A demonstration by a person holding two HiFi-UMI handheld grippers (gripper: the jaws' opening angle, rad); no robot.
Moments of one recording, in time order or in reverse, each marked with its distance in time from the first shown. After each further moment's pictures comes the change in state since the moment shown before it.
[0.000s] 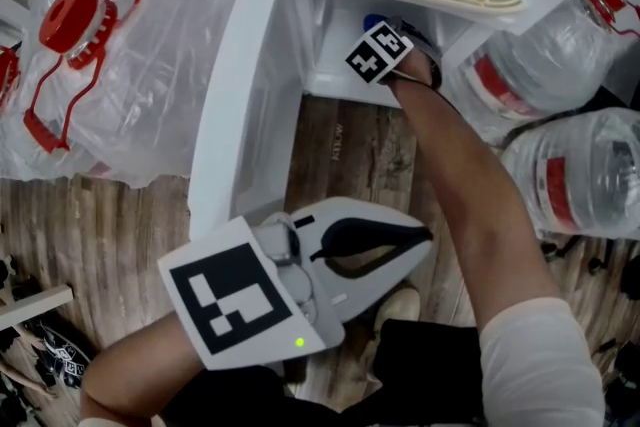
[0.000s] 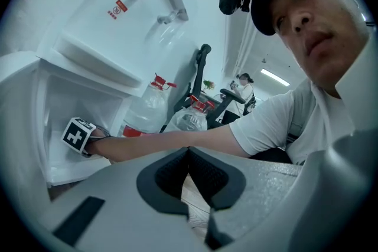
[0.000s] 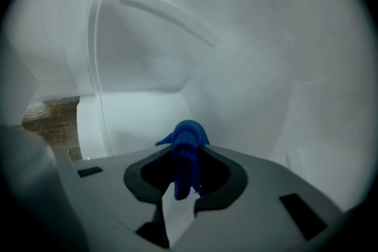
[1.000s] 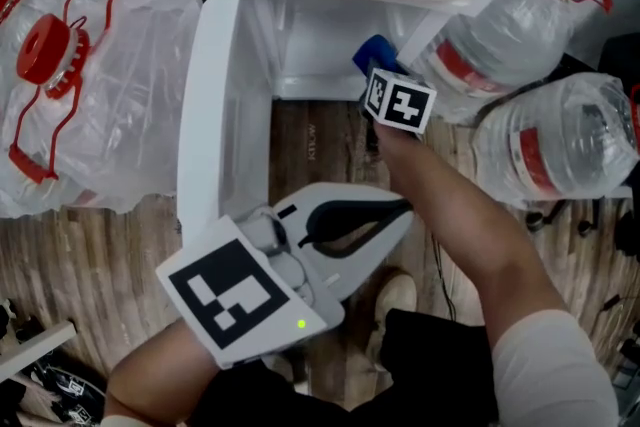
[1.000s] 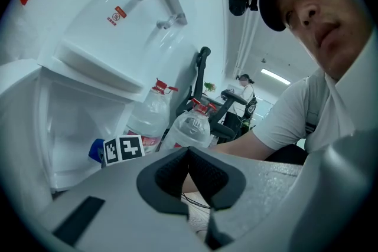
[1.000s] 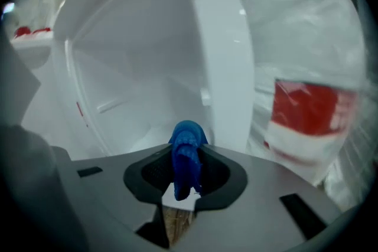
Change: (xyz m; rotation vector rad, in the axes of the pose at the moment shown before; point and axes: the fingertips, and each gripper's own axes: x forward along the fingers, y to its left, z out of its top) left arm -0.001 0.006 0.004 0.013 -0.014 0.032; right arm -0.102 -0.008 -0.080 1.117 -0.287 -0.056
